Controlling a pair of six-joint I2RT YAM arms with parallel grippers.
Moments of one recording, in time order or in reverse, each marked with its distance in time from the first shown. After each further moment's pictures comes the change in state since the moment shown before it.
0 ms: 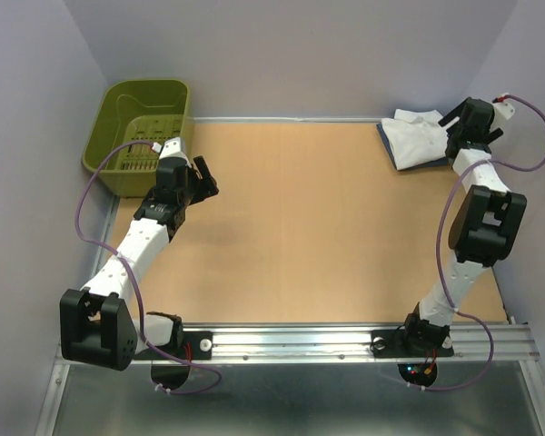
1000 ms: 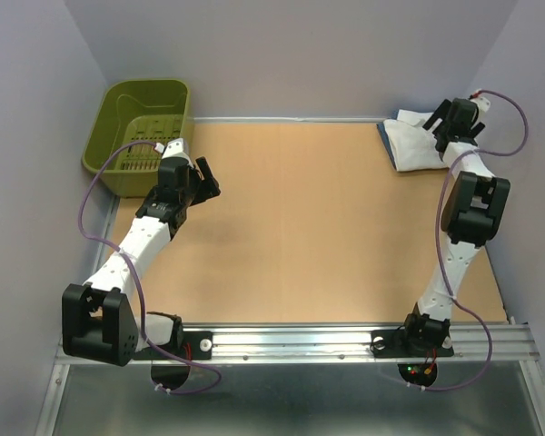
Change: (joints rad) left arm 0.000 0.024 0.000 0.003 0.026 0.001; right arm 0.014 0.281 0.239 -0.037 -0.124 -0.147
